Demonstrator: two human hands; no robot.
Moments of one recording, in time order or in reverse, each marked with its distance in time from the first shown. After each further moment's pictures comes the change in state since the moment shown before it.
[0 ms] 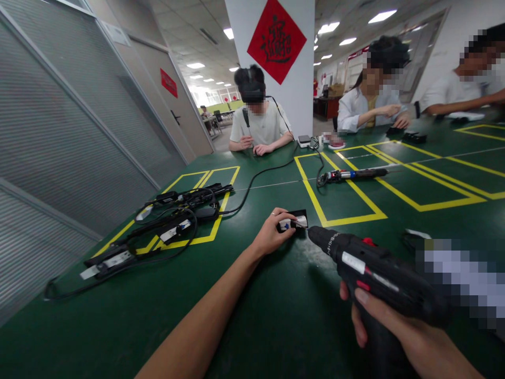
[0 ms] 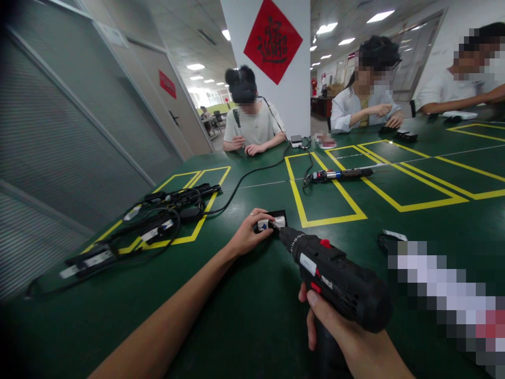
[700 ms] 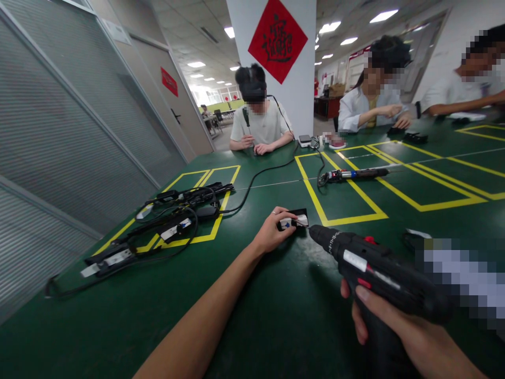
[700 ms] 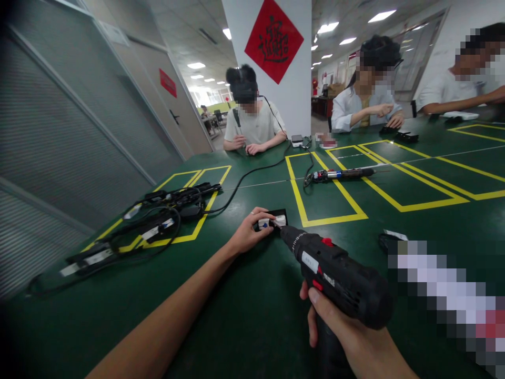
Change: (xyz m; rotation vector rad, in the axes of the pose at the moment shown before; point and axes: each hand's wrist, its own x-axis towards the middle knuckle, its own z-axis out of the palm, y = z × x) left_hand 0.001 0.001 -0.003 -0.009 -0.005 0.005; right_hand -0.003 -0.004 0.002 0.005 0.022 0.001
